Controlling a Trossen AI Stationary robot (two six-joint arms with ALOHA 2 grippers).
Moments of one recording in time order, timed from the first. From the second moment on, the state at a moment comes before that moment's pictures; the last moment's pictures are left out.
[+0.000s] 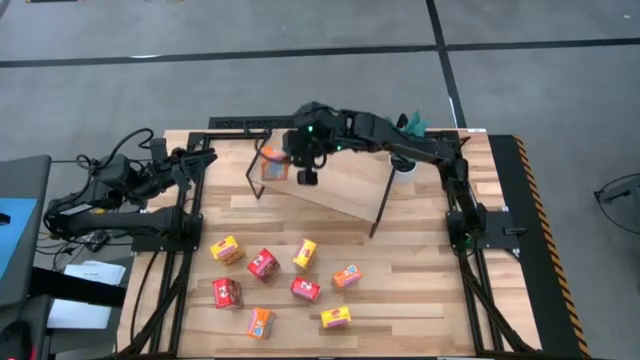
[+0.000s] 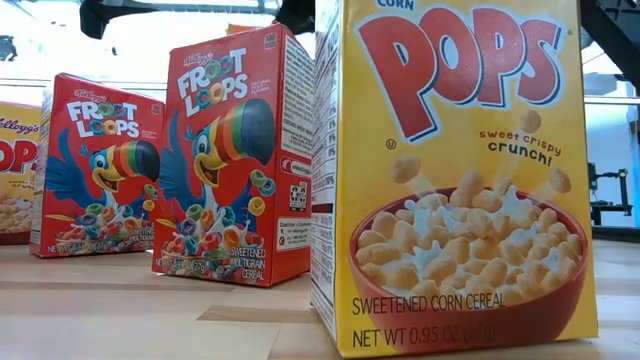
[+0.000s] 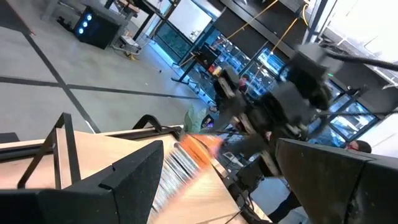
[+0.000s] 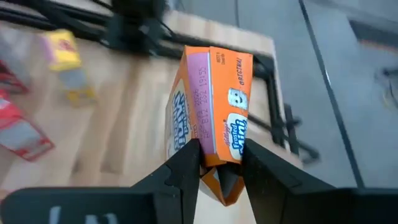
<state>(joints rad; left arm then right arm) 0.11 0.30 0.73 -0.31 -0.46 -0.67 -0.22 2.10 2.34 -0.89 0.01 -0.35</state>
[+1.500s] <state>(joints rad) 0.11 0.30 0.73 -0.32 -0.56 -0.67 -0.31 2.17 2.36 -0.92 0.25 -0.29</state>
